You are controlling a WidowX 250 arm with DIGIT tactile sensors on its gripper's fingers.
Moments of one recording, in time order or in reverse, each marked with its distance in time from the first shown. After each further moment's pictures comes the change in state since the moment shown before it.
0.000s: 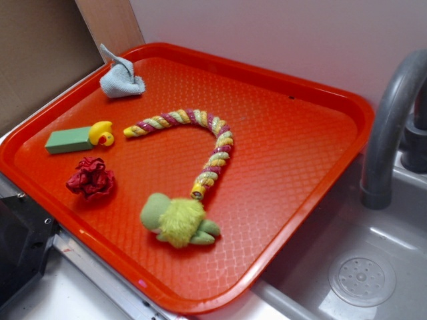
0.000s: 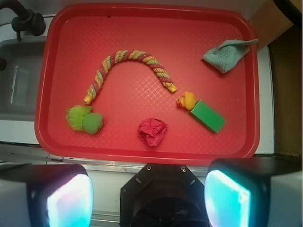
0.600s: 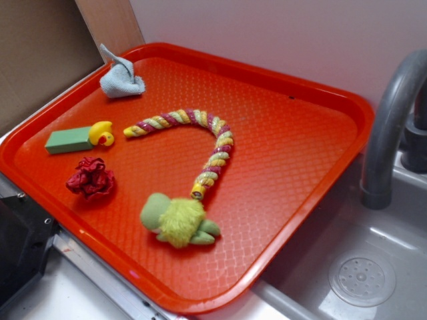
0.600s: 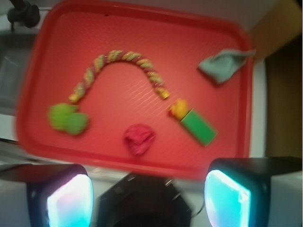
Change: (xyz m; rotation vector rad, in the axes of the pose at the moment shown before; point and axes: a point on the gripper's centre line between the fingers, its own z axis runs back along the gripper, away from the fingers) arm 0.005 0.014 -0.022 0.083 -0.096 -0.170
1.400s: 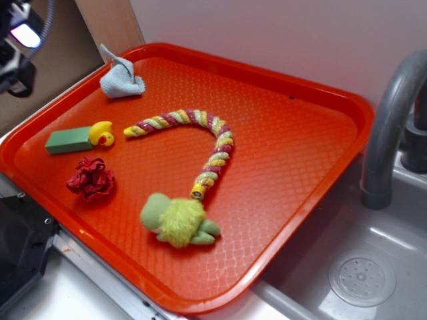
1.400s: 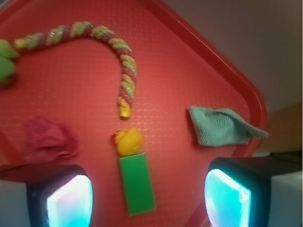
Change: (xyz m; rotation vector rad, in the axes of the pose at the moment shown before) arm 0.015 0.078 -0.105 0.010 -0.090 -0.543
